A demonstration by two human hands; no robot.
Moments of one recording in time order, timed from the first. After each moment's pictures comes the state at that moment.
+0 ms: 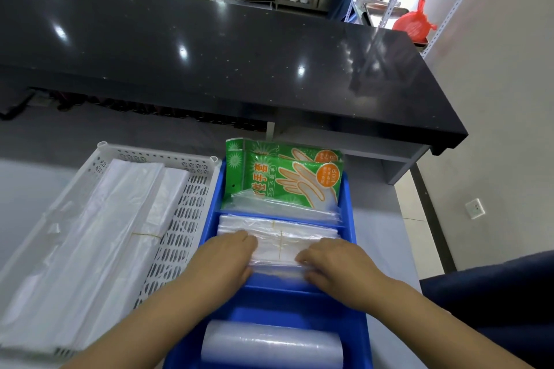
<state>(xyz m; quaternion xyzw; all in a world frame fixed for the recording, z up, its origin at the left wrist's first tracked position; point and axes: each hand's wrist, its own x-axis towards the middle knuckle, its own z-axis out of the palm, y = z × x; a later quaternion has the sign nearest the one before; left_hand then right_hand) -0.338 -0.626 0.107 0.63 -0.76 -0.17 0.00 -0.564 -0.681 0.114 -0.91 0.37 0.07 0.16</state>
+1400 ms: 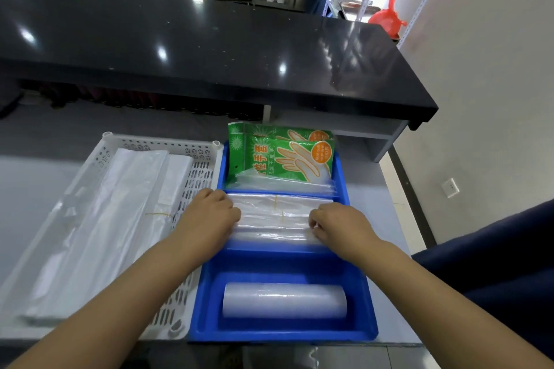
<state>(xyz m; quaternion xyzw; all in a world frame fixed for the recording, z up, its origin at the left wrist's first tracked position) -0.294 -0.617 0.115 0.57 -0.82 0.01 -0.01 -0.549 -0.659 0.122 -0.86 0.50 0.06 0.07</state>
